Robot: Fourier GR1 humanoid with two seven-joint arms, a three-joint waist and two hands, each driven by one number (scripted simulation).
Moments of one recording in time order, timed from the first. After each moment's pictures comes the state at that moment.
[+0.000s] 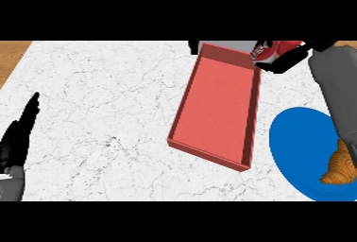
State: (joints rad) left arm -0.10 0.36 0.18 -1.35 -0.24 0.09 0.06; right arm -1.04 -0.41 -0.12 -0.67 0.64 0.31 -0.68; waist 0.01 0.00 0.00
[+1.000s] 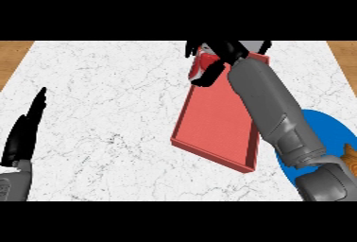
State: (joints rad) left arm -0.14 0.33 0.17 -1.34 -0.26 0.08 0.07; right arm -1.19 -0.09 -0.09 -0.40 0.71 0.12 -0.36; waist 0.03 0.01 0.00
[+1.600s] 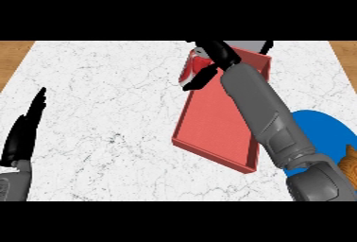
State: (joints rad) left arm -0.15 0.33 0.18 -1.33 -0.26 0.07 0.06; right arm -1.22 -0.05 -0.19 -0.28 0.63 0.05 -0.46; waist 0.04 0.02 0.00
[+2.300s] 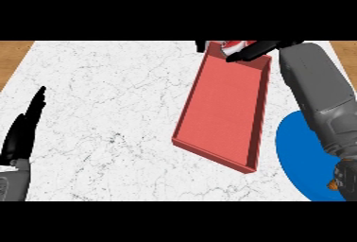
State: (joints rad) left arm -0.15 0.34 0.18 -1.32 -0.26 0.06 0.05; right arm -1.24 -0.28 -0.42 -0.24 0.41 0.23 -0.55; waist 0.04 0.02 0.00
